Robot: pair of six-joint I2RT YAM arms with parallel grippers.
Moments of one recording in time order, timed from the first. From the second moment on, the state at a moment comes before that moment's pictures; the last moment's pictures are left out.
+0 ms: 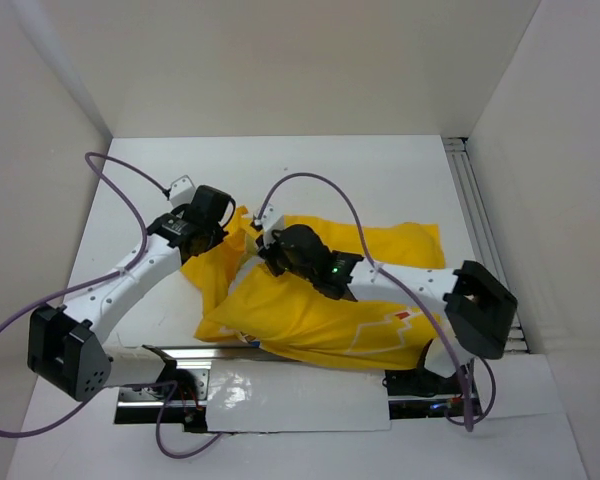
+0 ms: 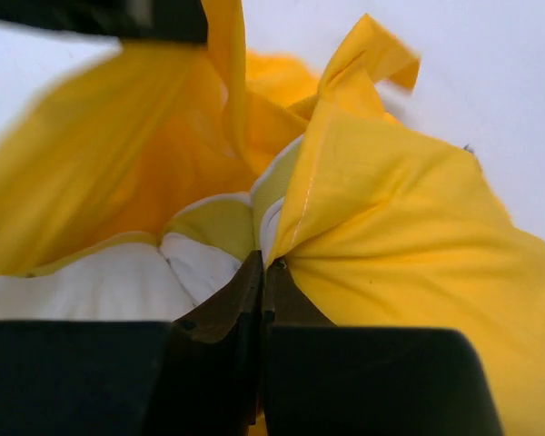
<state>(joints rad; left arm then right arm) -0.46 1.28 1.09 -0.72 -0.53 -0.93 1.03 1.61 1.01 0.17 0.14 0.04</state>
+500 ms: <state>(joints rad) -0.44 1.29 1.08 -0.72 -0.52 -0.97 1.04 1.74 1.04 0.31 0.06 0.04</state>
